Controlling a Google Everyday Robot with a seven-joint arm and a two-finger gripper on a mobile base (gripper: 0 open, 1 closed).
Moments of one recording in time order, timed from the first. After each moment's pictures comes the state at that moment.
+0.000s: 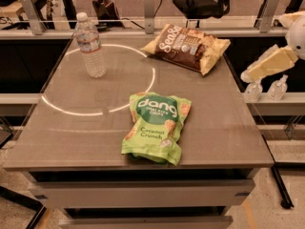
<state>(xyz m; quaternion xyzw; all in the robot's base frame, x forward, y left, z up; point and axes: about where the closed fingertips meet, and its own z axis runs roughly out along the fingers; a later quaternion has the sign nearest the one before) 0.570 -0.268 0.977 -0.45 0.79 -0.03 0.43</state>
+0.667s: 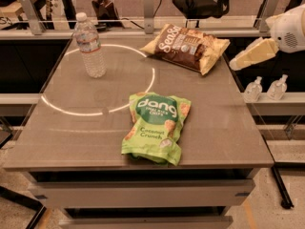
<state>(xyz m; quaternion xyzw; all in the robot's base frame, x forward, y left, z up) 0.635 -0.273 0.956 -0.41 0.80 0.02 0.44</state>
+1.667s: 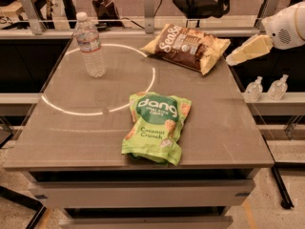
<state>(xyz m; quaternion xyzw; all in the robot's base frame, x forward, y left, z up) 0.662 -0.267 0.949 -0.39 0.81 0.05 0.43</state>
